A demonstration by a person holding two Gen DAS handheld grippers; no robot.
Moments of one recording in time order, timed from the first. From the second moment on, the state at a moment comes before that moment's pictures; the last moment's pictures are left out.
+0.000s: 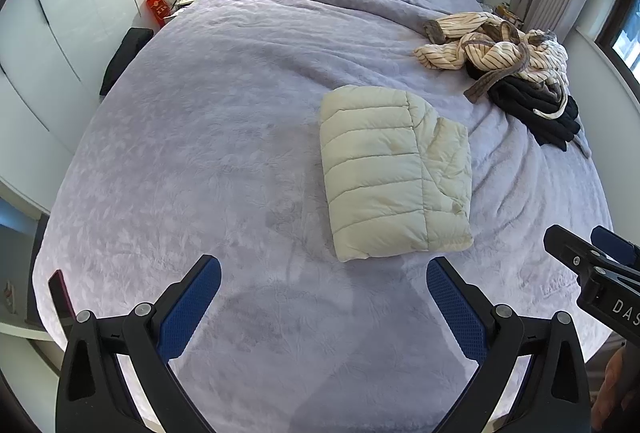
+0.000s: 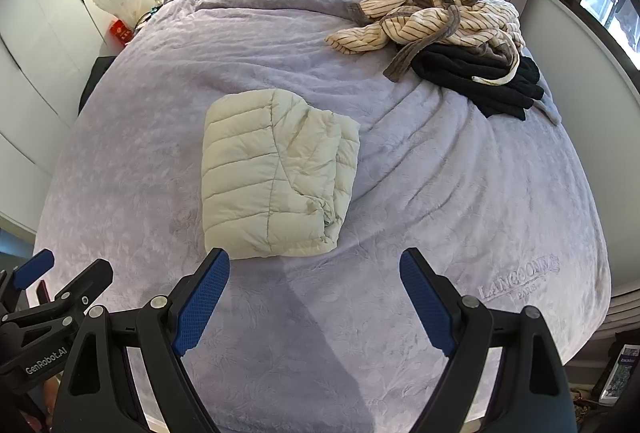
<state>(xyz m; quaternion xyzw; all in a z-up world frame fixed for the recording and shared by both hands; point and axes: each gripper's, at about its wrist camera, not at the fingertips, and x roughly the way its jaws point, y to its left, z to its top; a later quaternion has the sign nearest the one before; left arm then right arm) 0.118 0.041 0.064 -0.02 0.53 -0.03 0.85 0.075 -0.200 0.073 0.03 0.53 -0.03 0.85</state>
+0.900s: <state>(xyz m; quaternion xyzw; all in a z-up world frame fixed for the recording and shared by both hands) 0.122 0.043 0.061 -0.02 0.53 -0.03 0.85 0.076 -0.201 0.072 0.03 0.53 -0.03 0.85</state>
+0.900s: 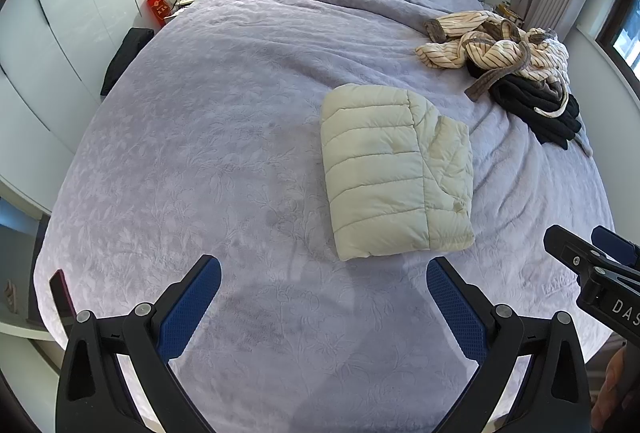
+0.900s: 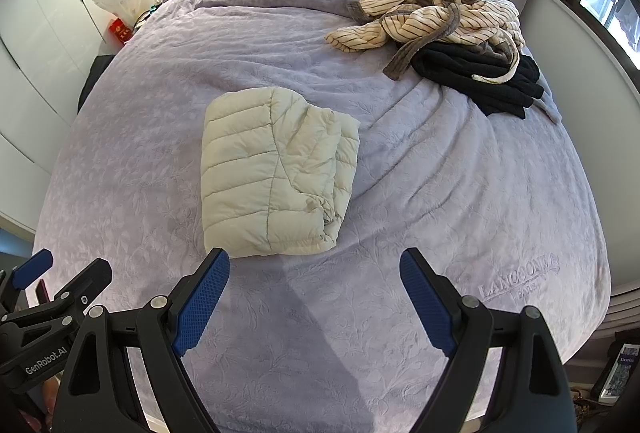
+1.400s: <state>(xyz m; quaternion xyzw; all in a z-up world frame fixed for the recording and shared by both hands) 0.120 0.043 0.061 -0.02 0.53 -0.03 0.85 0.076 -0.199 0.072 0.03 0.53 -0.03 0.85</state>
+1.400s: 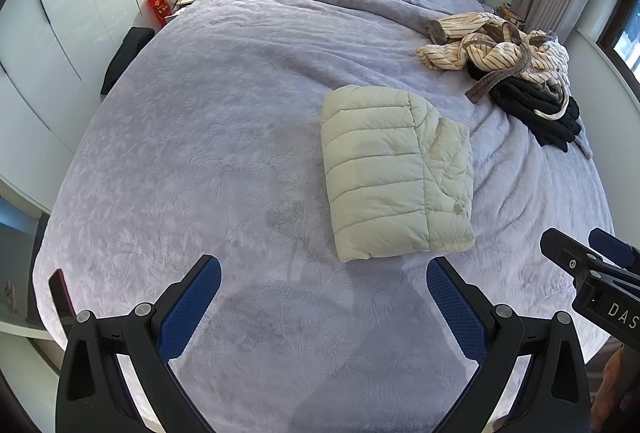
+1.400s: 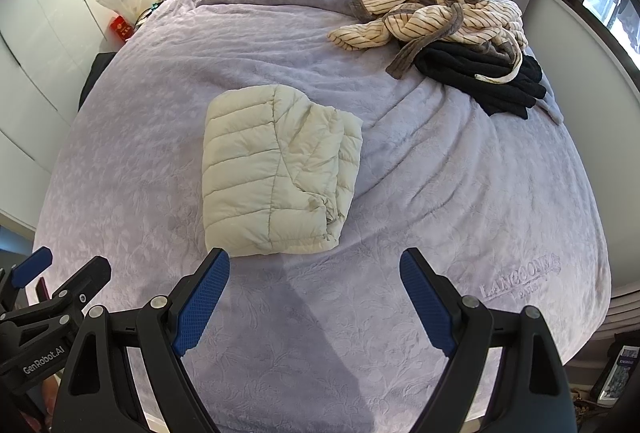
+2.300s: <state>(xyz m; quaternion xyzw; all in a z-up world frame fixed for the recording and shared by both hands) 0.122 0.045 0.063 -0.02 0.53 -0.03 0.85 0.078 -0.200 0.072 0.03 0.53 -0.03 0.85</state>
